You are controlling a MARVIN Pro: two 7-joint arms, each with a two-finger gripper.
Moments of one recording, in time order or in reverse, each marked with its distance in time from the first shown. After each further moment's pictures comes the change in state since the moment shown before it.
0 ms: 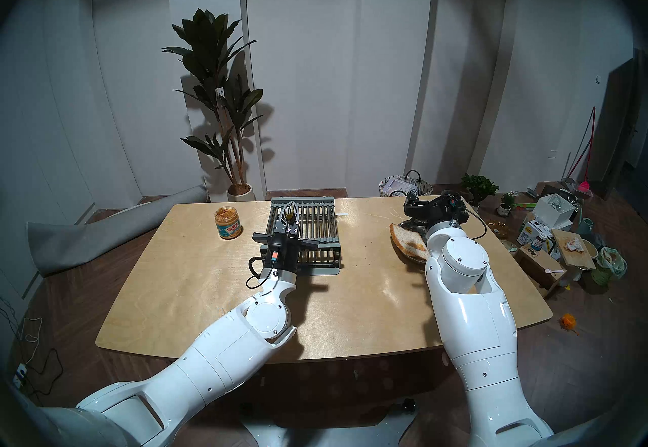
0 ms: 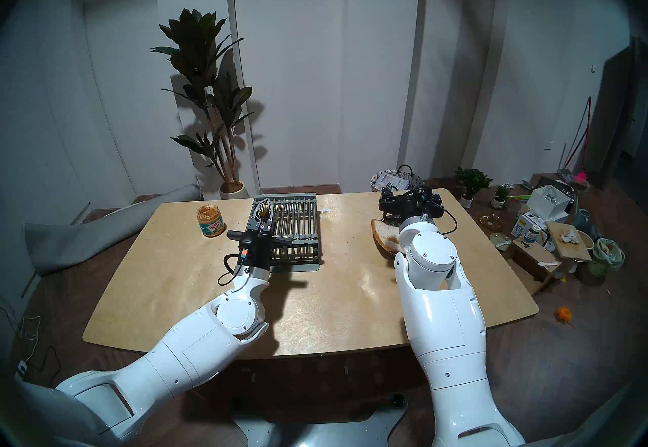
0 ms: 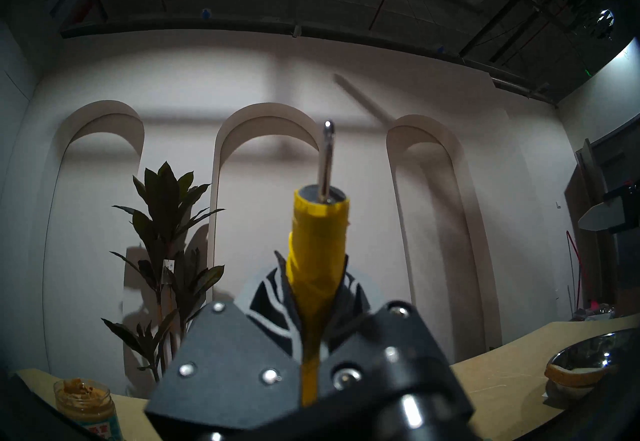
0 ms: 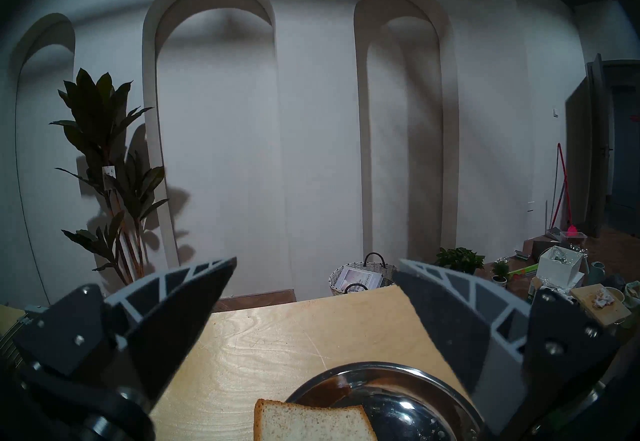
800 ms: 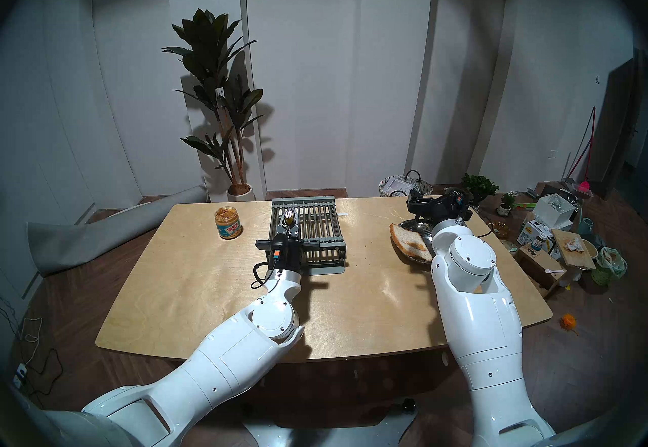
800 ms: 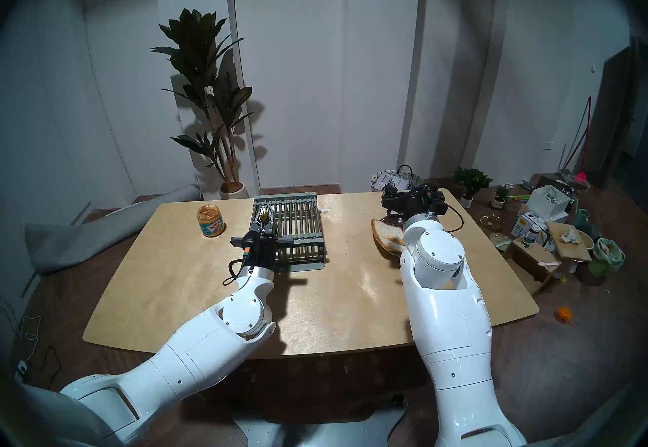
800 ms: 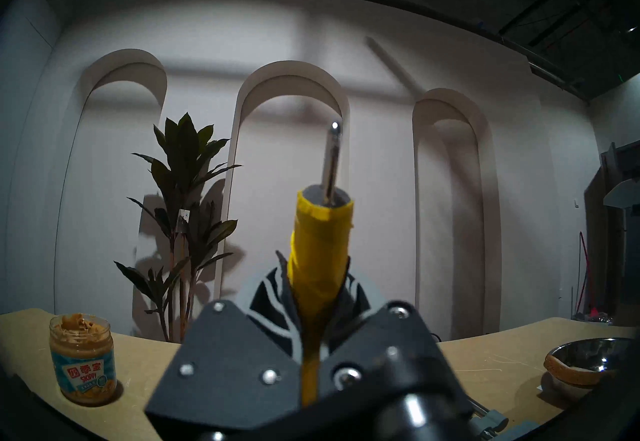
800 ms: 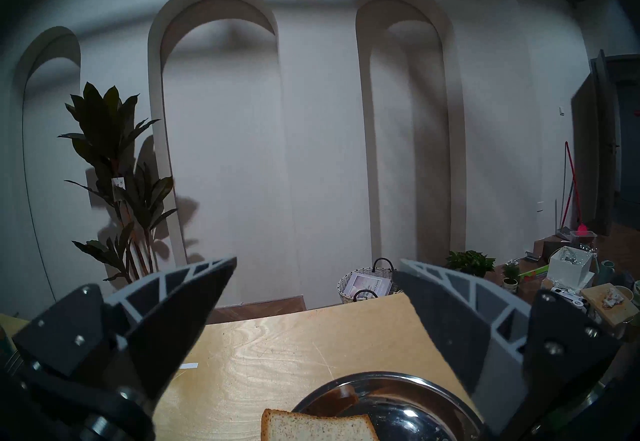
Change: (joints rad) left arm 0.010 -0.033 -0.003 -0.010 -0.128 0.066 0.001; right arm -0.002 0.012 0.014 -0.024 0.027 0.000 0.036
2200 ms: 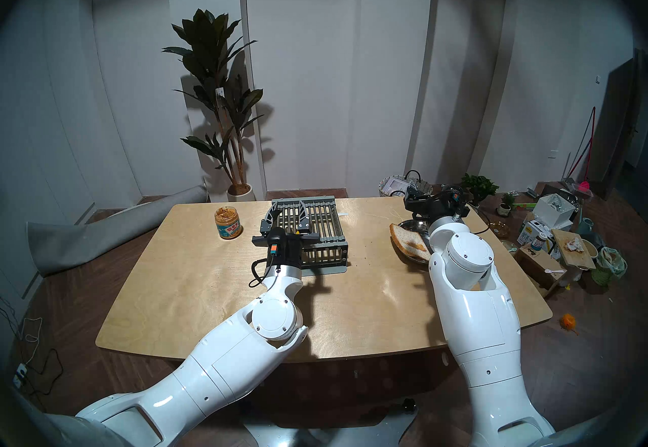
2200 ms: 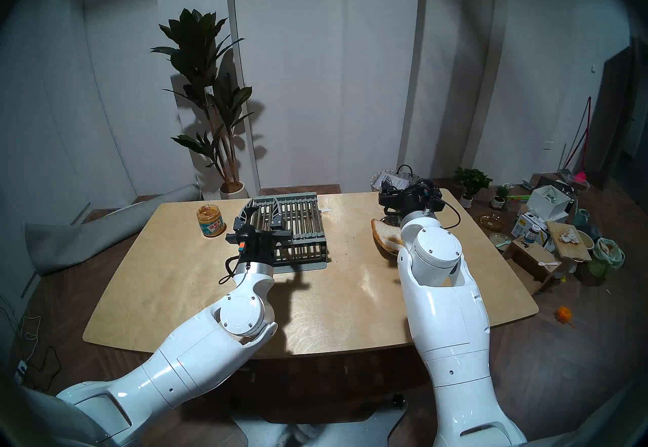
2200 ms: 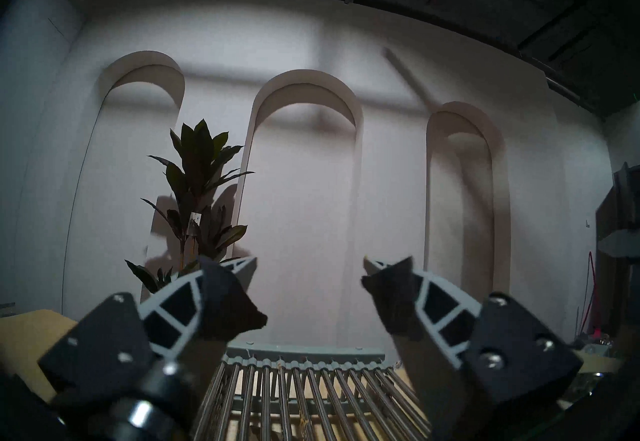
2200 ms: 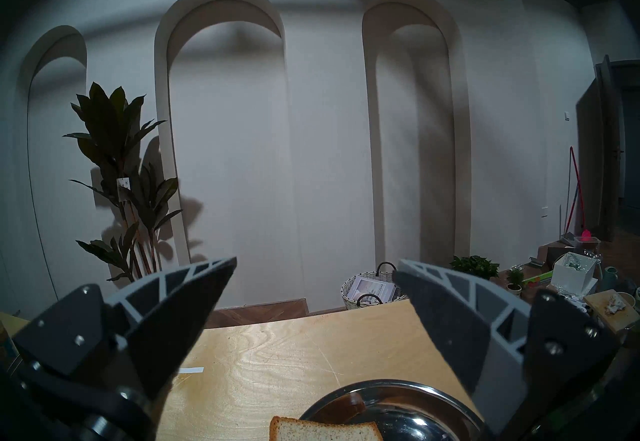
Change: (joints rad) left arm 0.057 0.054 -0.035 -0.233 -0.021 0.067 0.078; right arm 0.015 -0.005 -0.015 0.001 -0.013 0.003 -0.002
